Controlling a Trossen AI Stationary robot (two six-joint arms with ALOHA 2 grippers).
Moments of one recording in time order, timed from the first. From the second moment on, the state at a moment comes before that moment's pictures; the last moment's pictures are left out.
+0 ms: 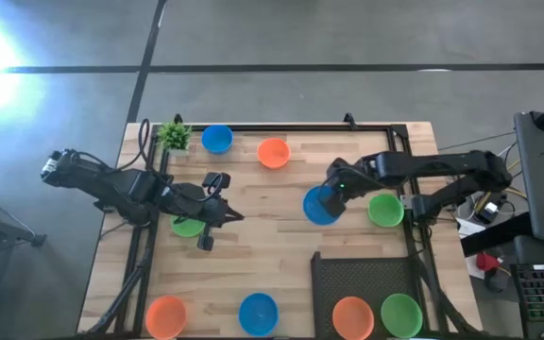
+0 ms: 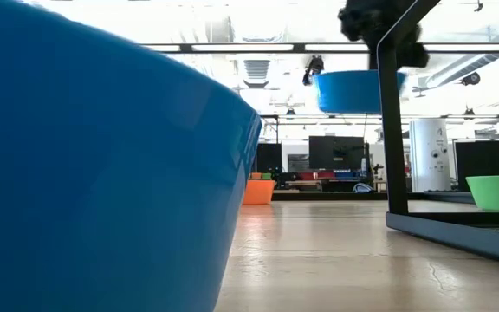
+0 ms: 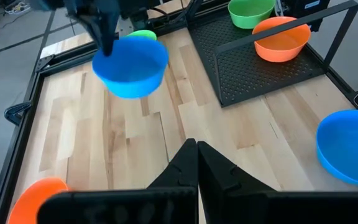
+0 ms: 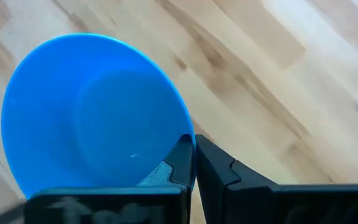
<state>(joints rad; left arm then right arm) -0.29 1.13 1.16 -0.58 -0.20 0.14 0.01 1.35 1.22 -1.09 0.18 0.77</state>
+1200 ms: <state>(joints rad) -0.29 1.13 1.16 -0.58 -0.20 0.16 0.39 1.34 1.21 -1.33 0.09 1.06</state>
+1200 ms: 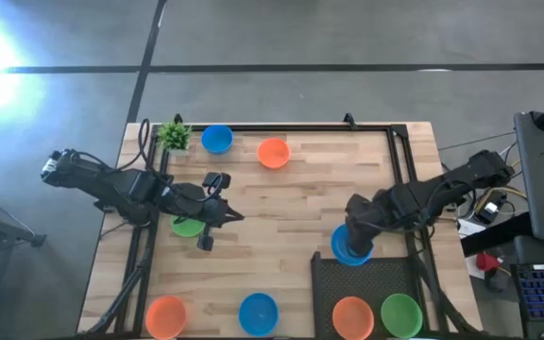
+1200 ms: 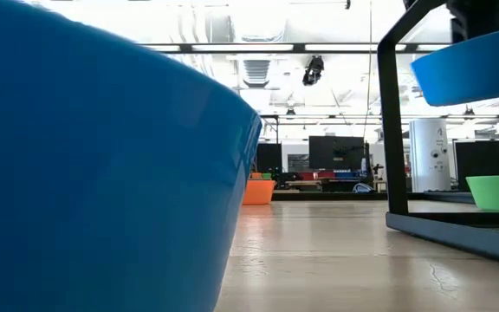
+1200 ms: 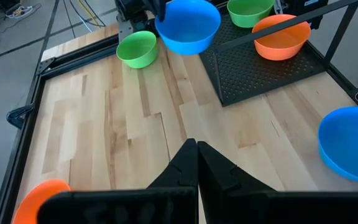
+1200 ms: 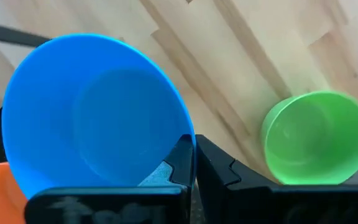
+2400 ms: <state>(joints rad) -0.29 1.13 1.16 -0.58 -0.20 0.19 0.73 1.34 0.90 -1.16 0.02 1.69</state>
